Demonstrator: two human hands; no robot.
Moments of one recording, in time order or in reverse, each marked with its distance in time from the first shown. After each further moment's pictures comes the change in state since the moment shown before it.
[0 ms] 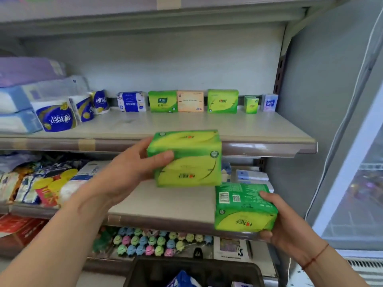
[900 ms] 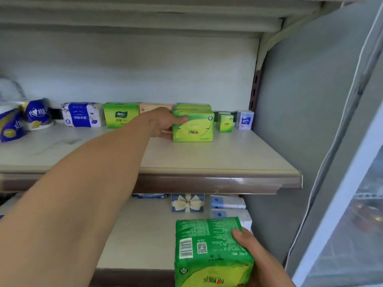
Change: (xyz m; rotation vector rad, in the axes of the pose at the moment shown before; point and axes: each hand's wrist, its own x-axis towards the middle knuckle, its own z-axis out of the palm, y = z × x) left_hand 0.349 0.015 0.035 0.274 0.030 -0.166; right_hand 0.078 -0.036 -0.004 -0.186 -0.138 -0.036
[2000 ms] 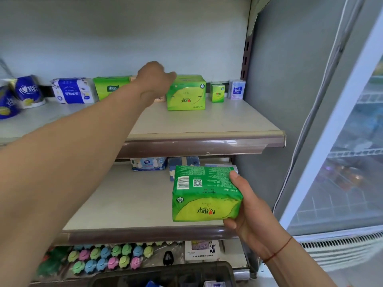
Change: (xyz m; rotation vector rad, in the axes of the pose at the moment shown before) left_hand -0.071 0.036 0.026 0.573 0.393 0.210; right_hand -0.035 0.004 0.015 0.085 0.247 -0.101
